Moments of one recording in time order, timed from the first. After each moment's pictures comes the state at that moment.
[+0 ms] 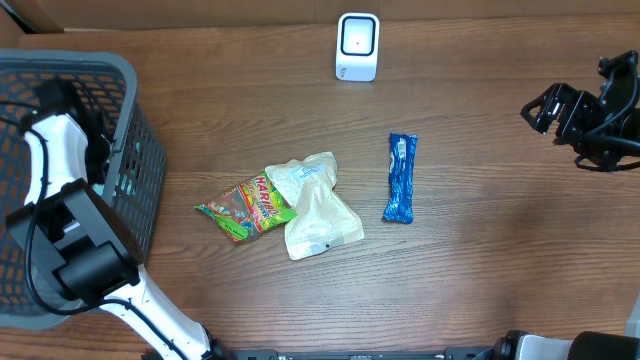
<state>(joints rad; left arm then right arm) 0.50 2.11 1.66 -0.98 -0.07 0.05 -0.29 1.50 1.63 -1.25 -0.42 0.17</state>
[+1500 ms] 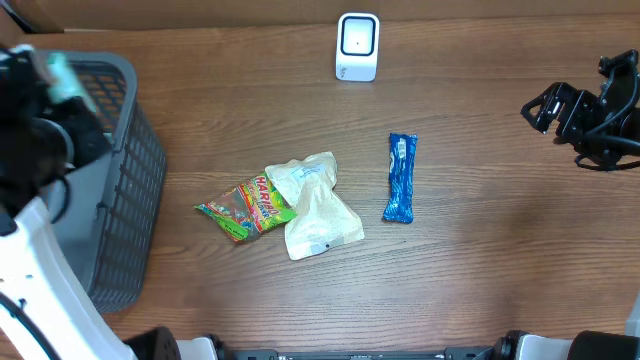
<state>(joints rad) 0.32 1.54 2.29 -1.69 0.08 -0.15 -0.29 1.50 1.63 -1.25 -0.42 0.17</state>
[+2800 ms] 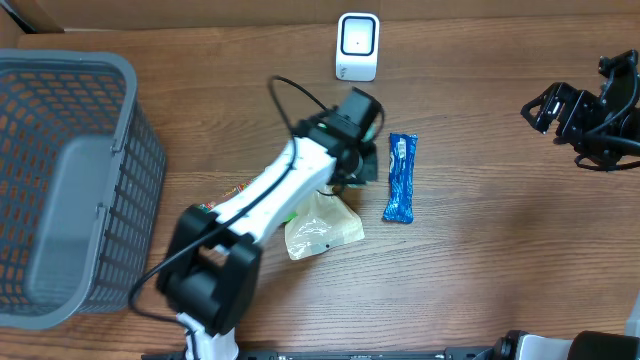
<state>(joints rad) -0.61 1.95 1.47 -0.78 0.12 -0.60 -0.29 1.50 1.63 -1.25 -0.42 0.17</state>
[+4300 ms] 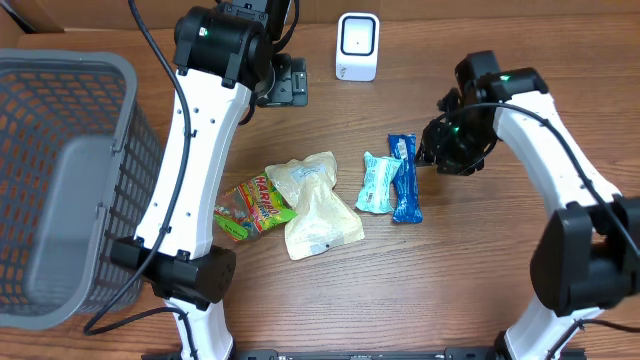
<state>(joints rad) -0.33 1.99 2.39 -1.60 -0.20 -0.37 0.17 1.90 1.56 -1.20 -0.36 0.30</state>
